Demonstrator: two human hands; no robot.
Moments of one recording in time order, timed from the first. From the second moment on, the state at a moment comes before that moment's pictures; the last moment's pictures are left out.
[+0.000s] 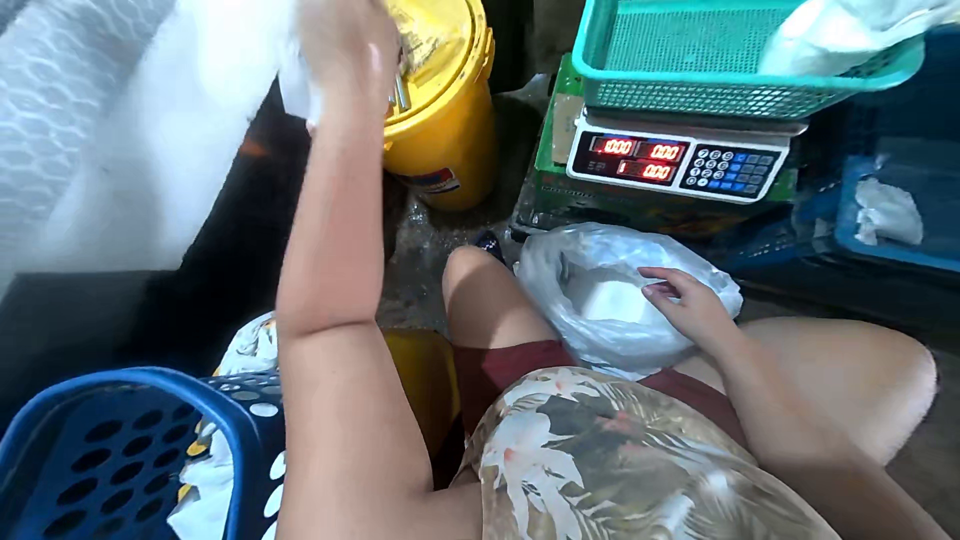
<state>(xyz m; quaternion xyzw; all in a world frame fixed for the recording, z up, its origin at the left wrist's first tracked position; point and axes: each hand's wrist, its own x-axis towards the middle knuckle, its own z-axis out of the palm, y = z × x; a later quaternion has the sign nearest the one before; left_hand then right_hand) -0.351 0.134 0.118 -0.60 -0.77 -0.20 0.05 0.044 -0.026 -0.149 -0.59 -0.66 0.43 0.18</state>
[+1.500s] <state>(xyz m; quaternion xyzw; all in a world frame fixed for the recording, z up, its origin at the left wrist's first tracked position) -0.208 0.091 -0.158 -0.17 -0.51 -0.63 -0.56 0.114 0.032 -0.180 -0.62 -0.35 0.58 0.40</state>
